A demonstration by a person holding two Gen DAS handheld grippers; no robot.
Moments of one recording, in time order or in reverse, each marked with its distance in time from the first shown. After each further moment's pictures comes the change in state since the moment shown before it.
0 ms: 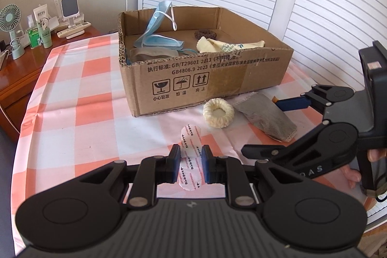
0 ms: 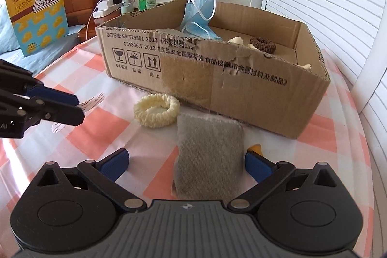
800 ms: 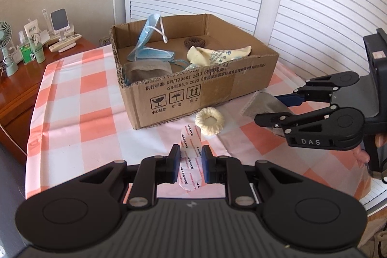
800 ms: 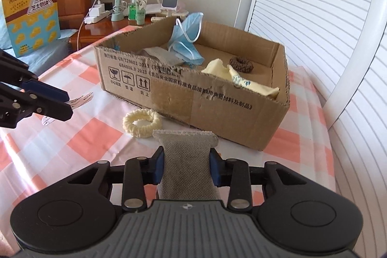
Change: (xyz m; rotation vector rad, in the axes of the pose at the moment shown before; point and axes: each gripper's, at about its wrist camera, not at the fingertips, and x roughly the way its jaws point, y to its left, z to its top) left arm -0.023 0.000 0.015 0.081 0.004 -0.039; right arm -0.042 0.004 0.011 -0.039 -0.037 -0.093
